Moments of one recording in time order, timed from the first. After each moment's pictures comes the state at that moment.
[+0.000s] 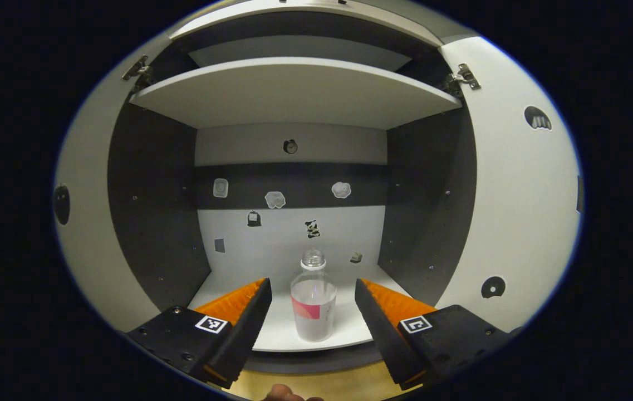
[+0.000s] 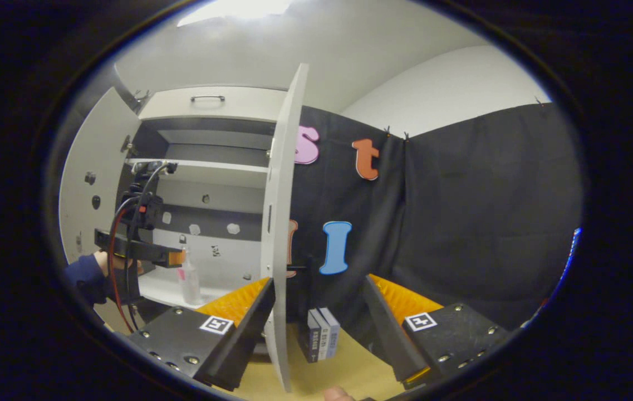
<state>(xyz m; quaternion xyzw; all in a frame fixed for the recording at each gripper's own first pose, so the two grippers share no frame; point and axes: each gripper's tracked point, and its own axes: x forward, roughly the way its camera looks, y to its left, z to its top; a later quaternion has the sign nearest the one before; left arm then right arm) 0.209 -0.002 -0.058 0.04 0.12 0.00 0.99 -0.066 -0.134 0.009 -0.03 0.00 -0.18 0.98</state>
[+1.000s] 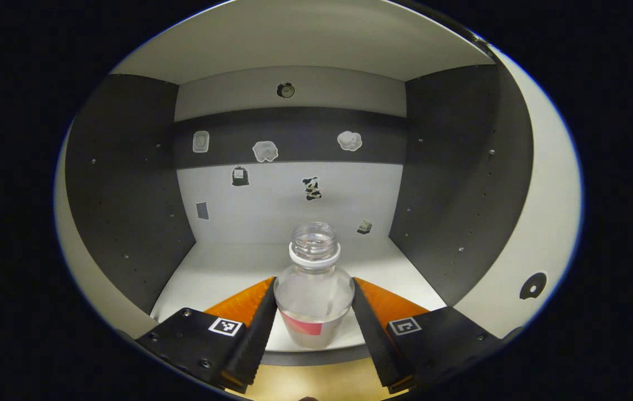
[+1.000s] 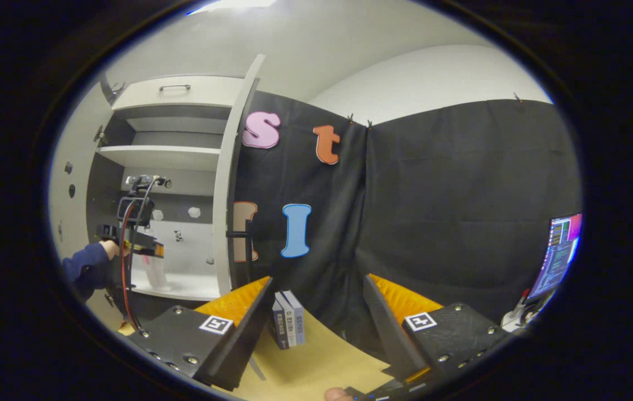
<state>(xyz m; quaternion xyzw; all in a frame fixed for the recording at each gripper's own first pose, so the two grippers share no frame) 0.237 -0.008 -0.115 0.02 0.21 0.01 0.98 -0.114 -0.176 -0.014 -0.02 0.03 -0.25 0.97</state>
